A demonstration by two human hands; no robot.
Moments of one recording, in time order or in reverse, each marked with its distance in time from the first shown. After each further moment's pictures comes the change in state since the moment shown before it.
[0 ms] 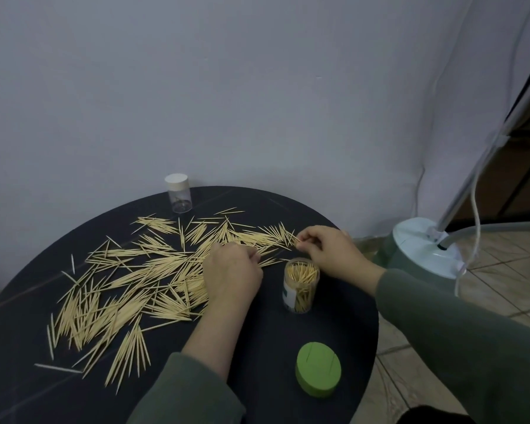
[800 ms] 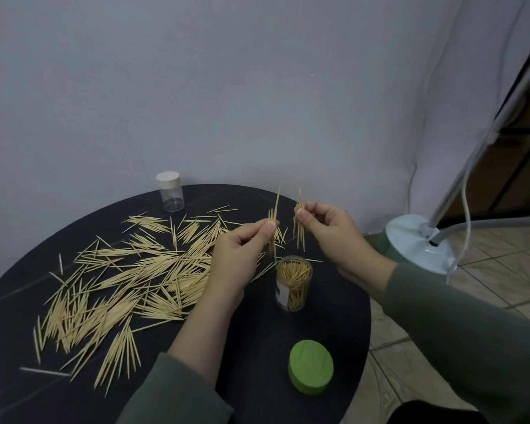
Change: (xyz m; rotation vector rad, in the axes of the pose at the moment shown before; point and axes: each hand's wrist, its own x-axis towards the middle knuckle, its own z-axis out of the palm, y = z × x) left_hand -0.006 0.014 -0.013 -1.183 -0.184 0.002; right_hand -0.020 -0.039 -0.023 0.762 0.151 -0.012
